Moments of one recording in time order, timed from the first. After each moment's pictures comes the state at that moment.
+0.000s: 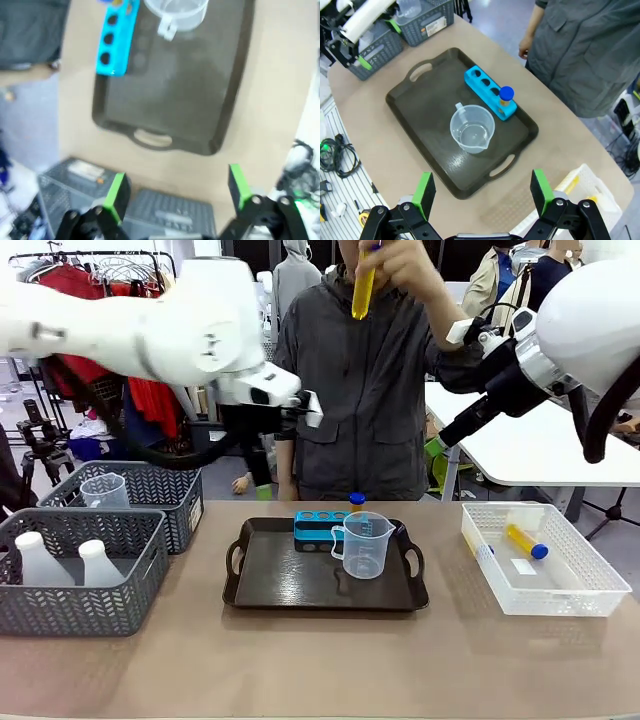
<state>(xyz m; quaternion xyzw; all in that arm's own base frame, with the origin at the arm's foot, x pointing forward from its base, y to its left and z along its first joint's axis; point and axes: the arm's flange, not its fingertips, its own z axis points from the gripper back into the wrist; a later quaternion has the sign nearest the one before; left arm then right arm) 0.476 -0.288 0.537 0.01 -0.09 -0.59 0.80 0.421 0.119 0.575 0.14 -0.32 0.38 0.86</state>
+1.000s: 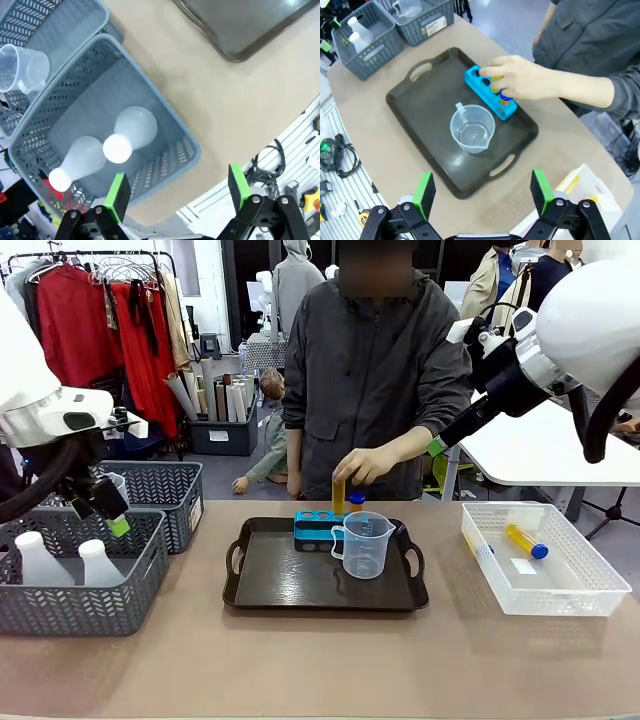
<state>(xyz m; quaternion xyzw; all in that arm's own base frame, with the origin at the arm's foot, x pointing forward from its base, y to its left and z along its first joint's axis) 0.377 -0.065 0.514 -0.04 -0.11 -0.29 0.95 0.421 0.119 0.575 0.14 -0.32 0.38 0.86</state>
